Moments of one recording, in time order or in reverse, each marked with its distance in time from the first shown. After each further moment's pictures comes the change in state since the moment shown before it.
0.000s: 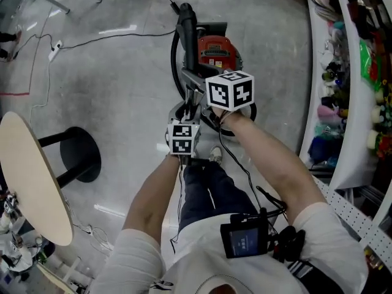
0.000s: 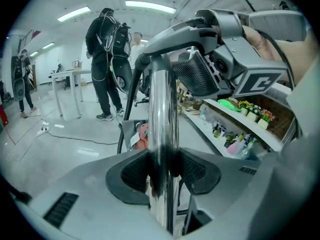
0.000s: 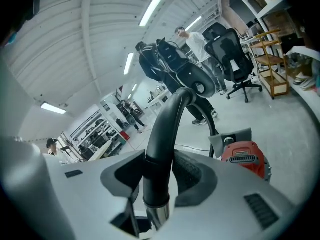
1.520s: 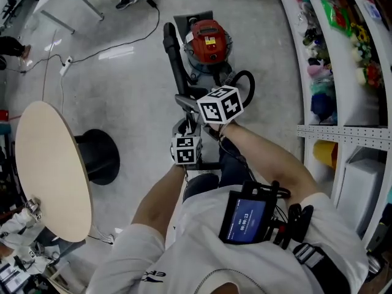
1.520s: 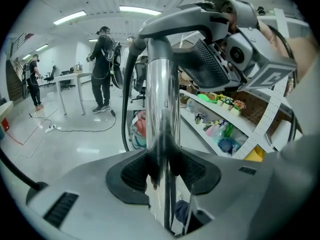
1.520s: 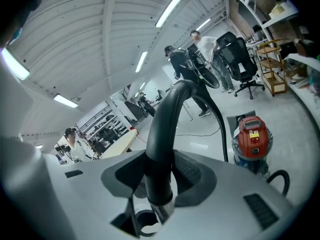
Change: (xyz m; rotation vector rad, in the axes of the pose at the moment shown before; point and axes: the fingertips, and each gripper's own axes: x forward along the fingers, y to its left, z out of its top) left arm -0.268 -0.070 -0.135 0.057 0.050 -0.053; right arm -0.130 0.258 -0.164 -0.041 0.004 0.053
